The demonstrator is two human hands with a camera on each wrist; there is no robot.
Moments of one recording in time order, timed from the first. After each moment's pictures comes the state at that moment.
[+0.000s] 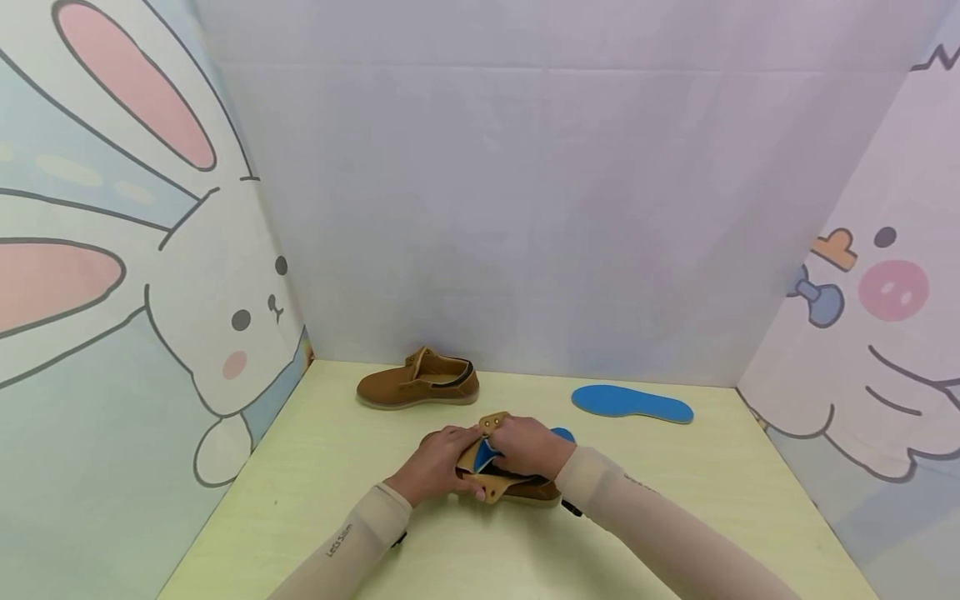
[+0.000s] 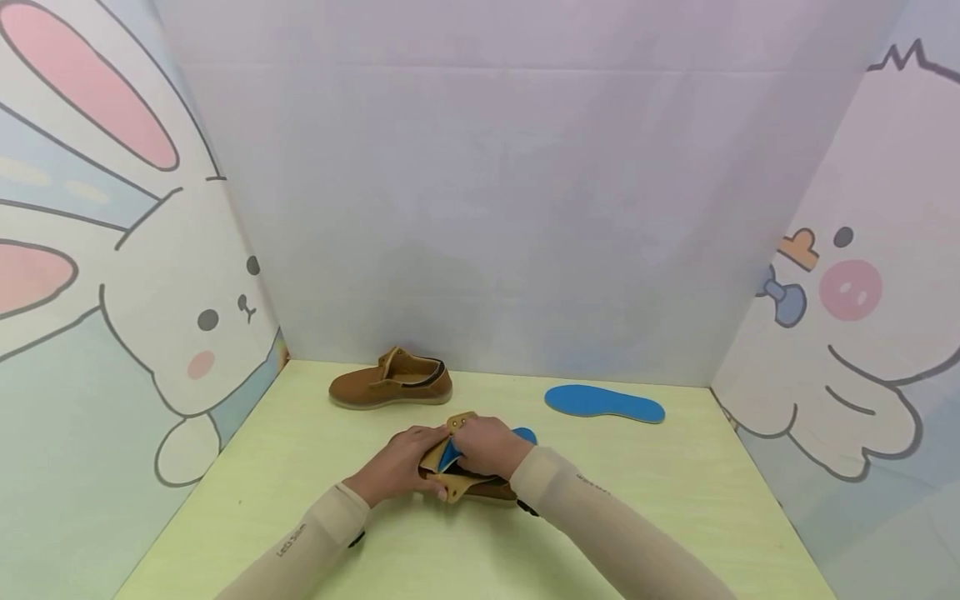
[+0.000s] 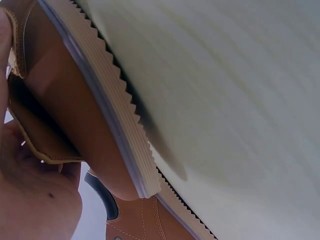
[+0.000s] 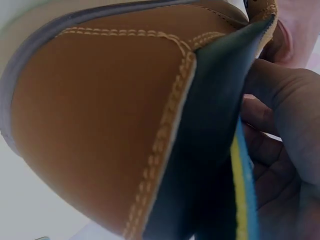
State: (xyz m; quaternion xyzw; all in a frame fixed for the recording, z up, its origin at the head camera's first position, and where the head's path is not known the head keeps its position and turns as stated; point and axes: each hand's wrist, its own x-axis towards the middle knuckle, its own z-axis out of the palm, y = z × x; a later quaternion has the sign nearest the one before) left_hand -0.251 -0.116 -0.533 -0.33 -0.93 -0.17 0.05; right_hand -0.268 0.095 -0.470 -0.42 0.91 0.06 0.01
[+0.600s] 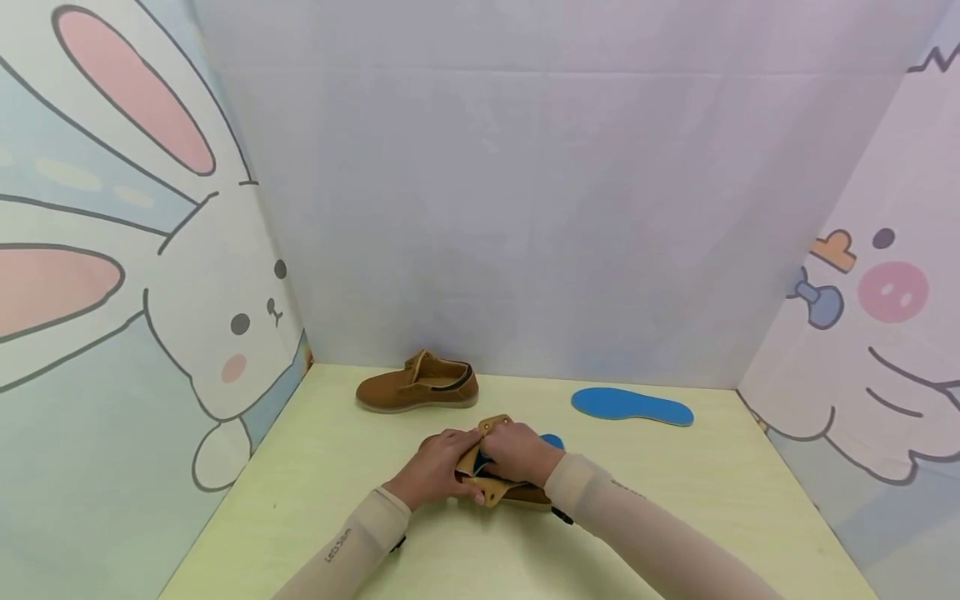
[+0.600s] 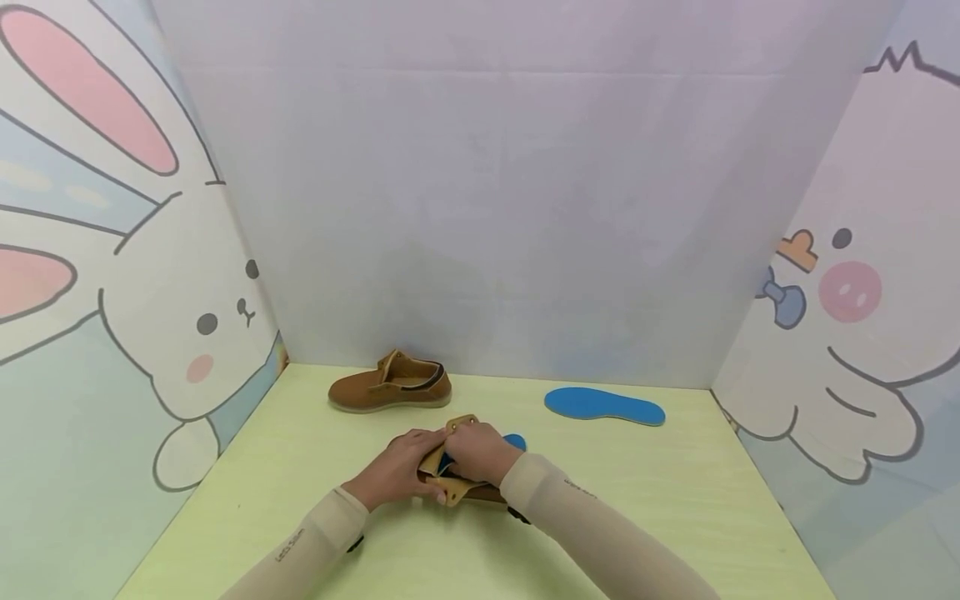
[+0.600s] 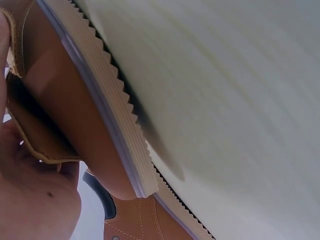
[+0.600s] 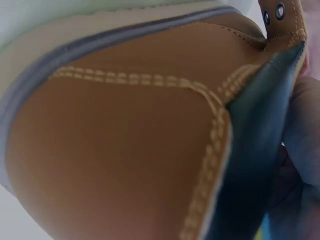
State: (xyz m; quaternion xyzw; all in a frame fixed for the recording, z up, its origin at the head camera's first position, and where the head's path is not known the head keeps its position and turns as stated) left_hand -0.253 -0.117 -0.536 -0.33 -0.93 -0.18 0.05; right_hand -0.268 0.082 -0.483 -0.39 0.92 0.09 -0.01
